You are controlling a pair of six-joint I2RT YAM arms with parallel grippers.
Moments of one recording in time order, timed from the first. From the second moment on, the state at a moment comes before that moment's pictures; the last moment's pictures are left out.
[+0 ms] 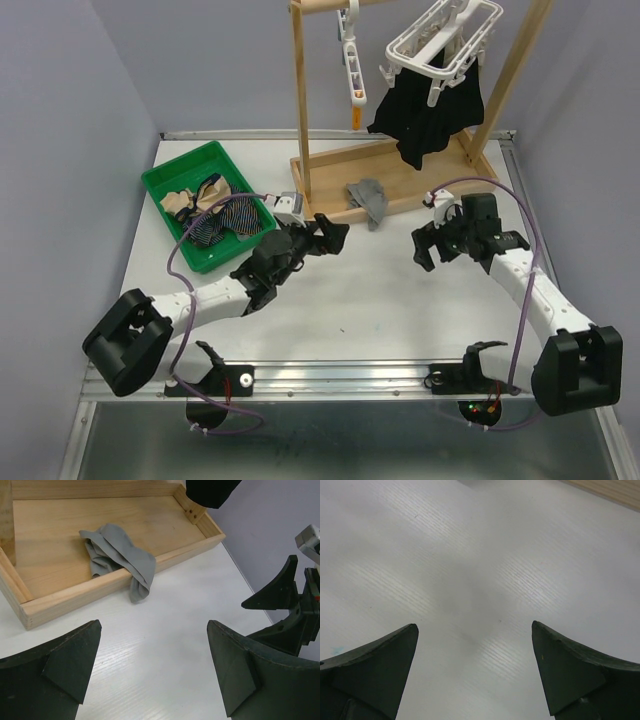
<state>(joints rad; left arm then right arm) -0.80 1.28 0.55 0.65 -0.22 -0.56 0.14 1.17 0.82 -0.52 -0.35 -0.33</state>
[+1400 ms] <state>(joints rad) -0.78 2.03 1.28 0.42 -0.35 -0.87 0.14 1.03 0.77 -0.46 -0.34 -0.37</state>
